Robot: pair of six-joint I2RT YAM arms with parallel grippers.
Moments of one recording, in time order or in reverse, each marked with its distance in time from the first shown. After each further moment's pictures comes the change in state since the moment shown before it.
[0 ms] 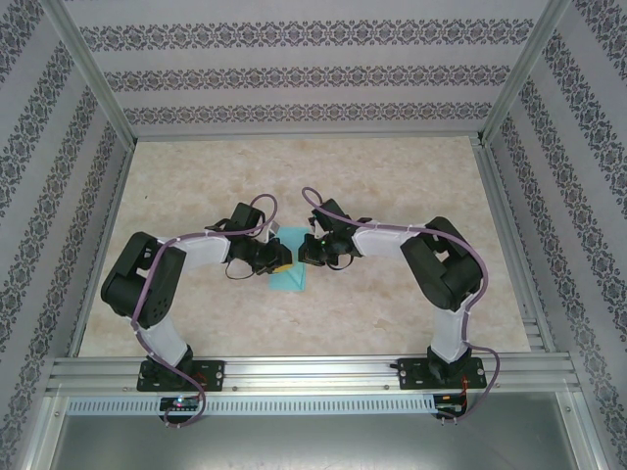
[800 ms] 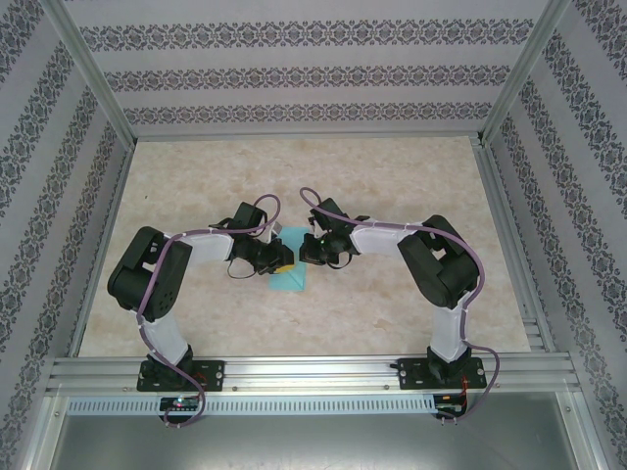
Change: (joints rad) left arm 0.000 0.050 0.023 0.000 0.024 0.022; right arm -0.002 0.023 0.031 -0.034 0.036 -0.029
